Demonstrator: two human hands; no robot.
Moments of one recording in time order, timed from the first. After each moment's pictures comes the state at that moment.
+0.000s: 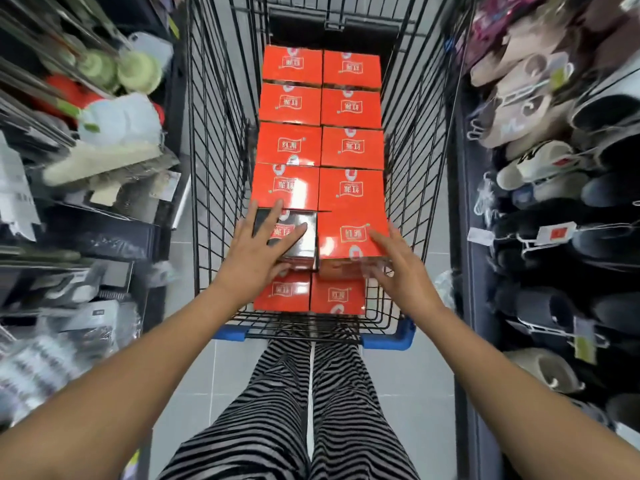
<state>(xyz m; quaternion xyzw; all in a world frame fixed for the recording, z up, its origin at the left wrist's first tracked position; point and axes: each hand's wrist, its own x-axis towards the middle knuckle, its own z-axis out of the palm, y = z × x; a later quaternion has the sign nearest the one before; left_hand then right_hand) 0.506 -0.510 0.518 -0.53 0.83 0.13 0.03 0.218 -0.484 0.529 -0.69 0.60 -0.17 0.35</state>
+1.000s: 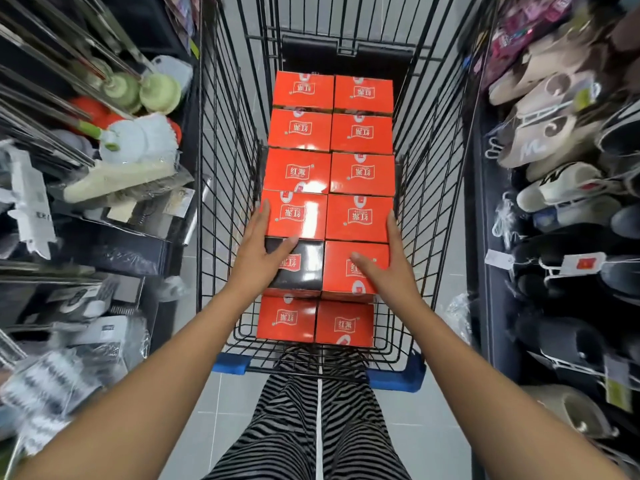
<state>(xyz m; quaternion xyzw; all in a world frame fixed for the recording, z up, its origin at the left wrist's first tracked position) 0.490 -0.550 0.529 -0.69 0.51 0.46 -0.24 0.254 -0.537 0.529 -0.50 0.66 -0.26 0.50</state>
